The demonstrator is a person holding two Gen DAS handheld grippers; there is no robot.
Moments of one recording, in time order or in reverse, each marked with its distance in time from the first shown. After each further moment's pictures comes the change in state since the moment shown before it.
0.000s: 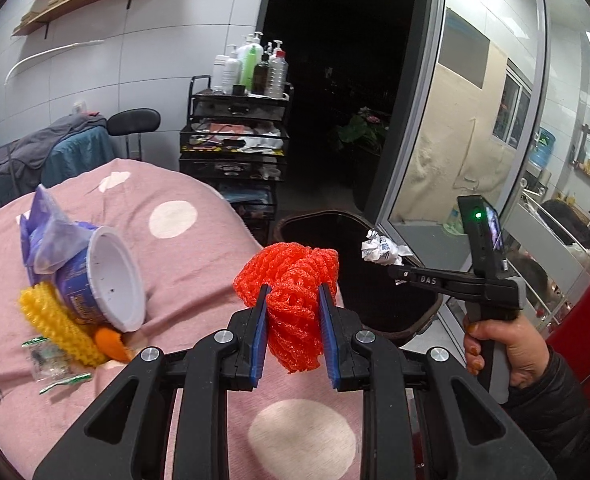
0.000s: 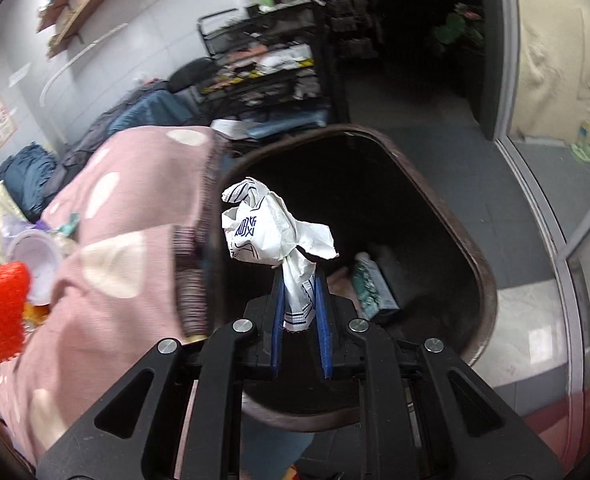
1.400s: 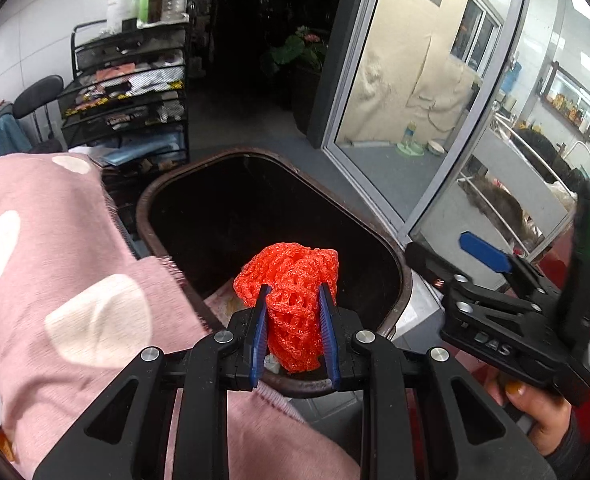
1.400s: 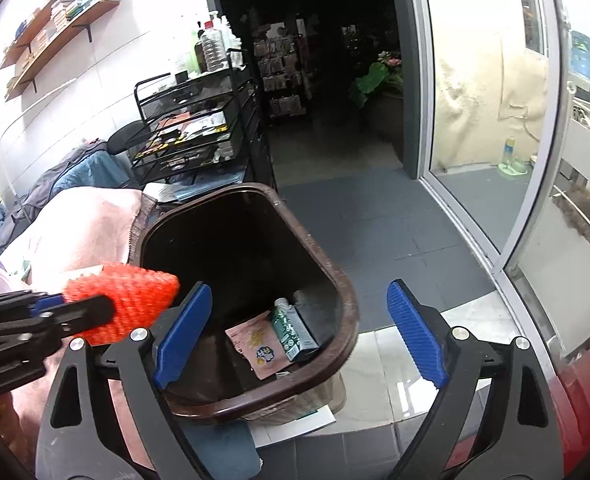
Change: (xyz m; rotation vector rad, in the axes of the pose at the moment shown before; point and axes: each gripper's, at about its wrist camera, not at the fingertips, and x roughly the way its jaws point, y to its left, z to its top) left arm 0.141 -0.079 0.023 0.127 0.307 -0.182; right arm -0.061 -0.045 -0.021 0.081 -0.270 -0.222
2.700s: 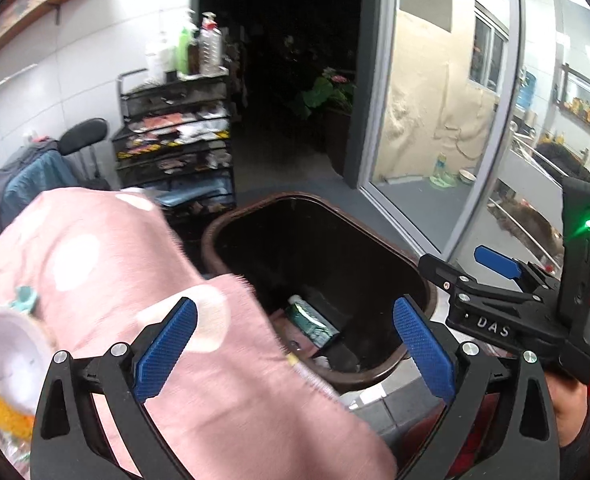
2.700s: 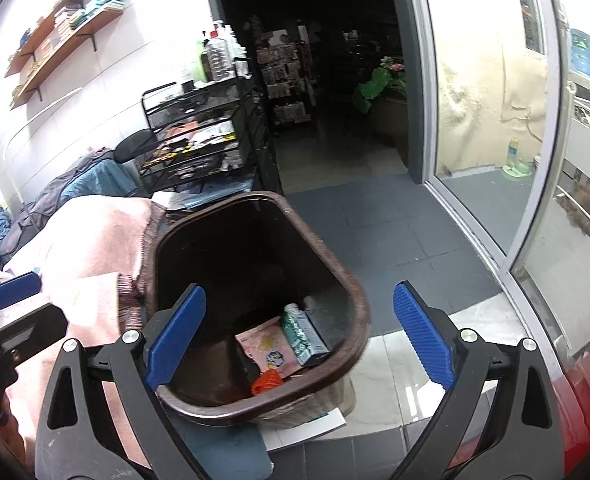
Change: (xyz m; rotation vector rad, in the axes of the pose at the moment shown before) left arm -0.057 0.005 -0.015 0.027 -0.191 0.186; right arm -0.011 0.013 -0.002 -0.008 -0.020 0.061
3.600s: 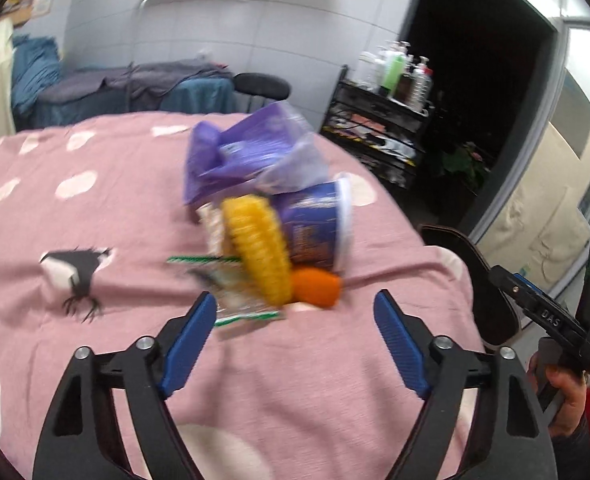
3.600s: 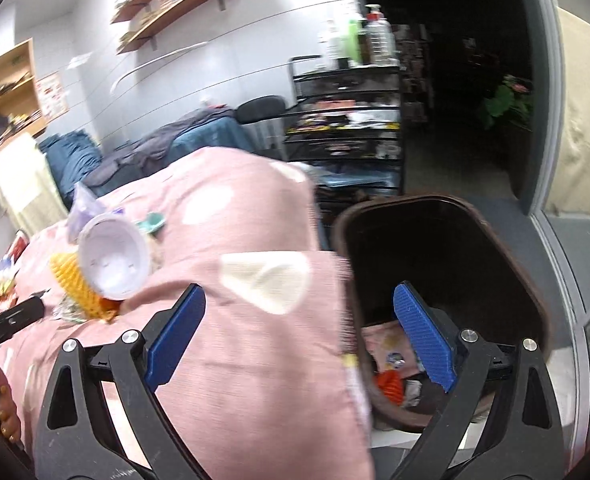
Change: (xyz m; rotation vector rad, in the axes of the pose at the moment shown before) left arm -0.130 0.174 -0.119 -0.532 -0.064 0.282; right arm -0.004 0.160 -0.019 -0.254 0.061 0.359
